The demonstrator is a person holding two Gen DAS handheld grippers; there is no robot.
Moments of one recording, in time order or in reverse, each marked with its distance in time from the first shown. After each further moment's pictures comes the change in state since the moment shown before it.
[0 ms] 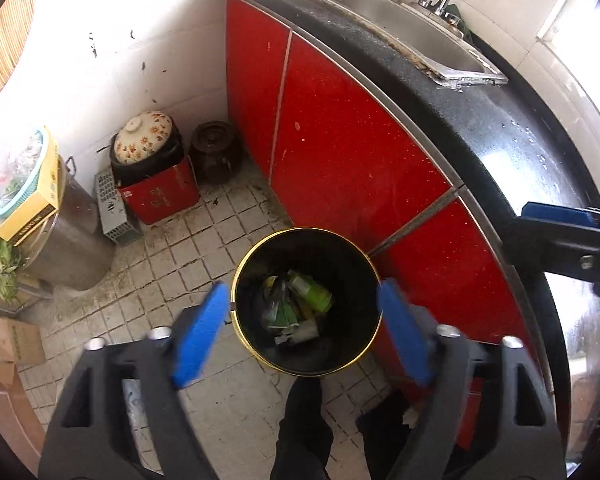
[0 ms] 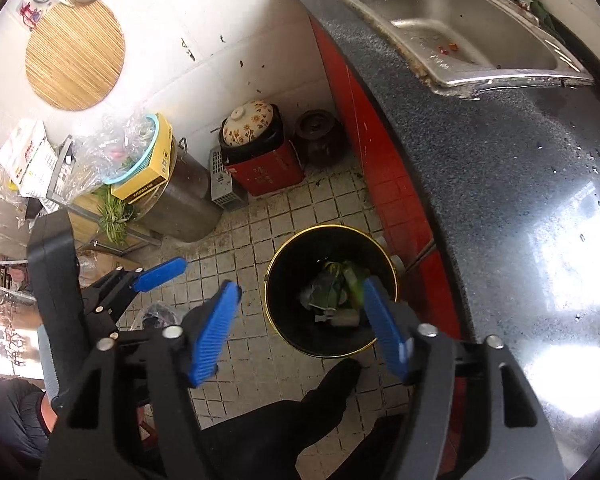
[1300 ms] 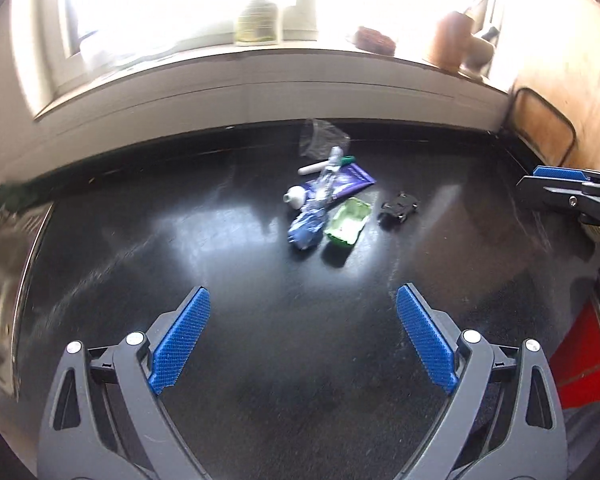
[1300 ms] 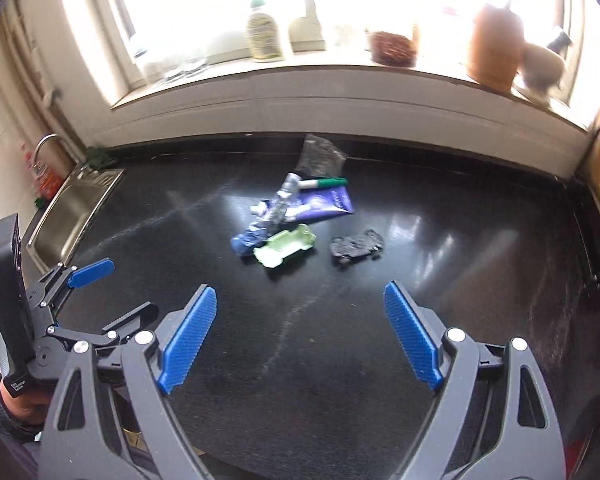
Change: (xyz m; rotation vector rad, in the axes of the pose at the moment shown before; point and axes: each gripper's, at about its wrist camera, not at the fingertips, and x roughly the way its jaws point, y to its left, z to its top) left arm -0.089 -0.490 -0.065 1.096 -0.117 -0.584; right arm -0.354 -0.280 -0.353 0.915 -0.491 -0.626
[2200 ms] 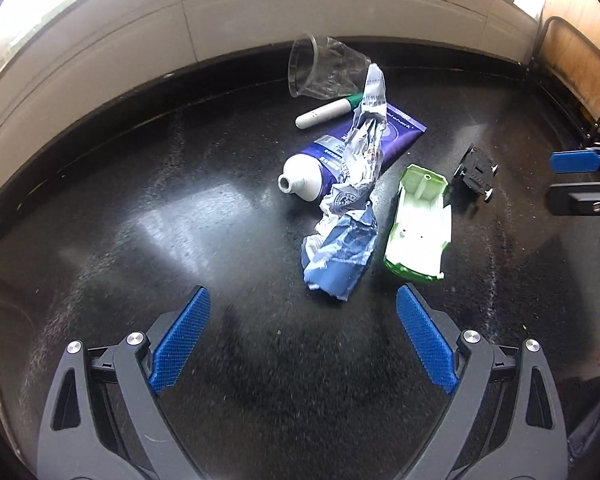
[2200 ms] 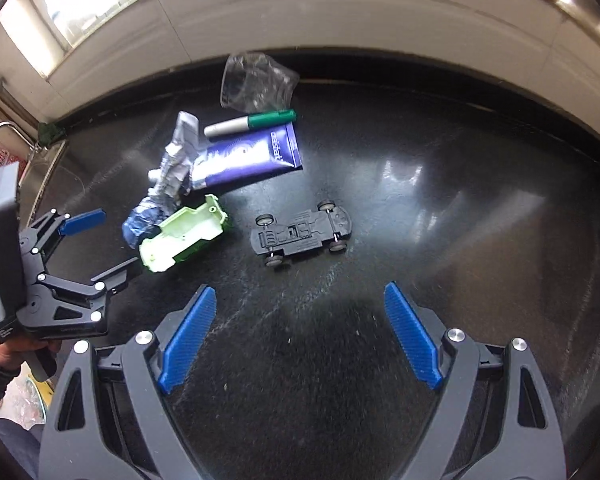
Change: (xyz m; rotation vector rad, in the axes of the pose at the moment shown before) left arm 0.171 0.022 0.037 0.137 0.198 -0.023; right arm 0.163 -0.063 0.022 0.012 0.251 0.008
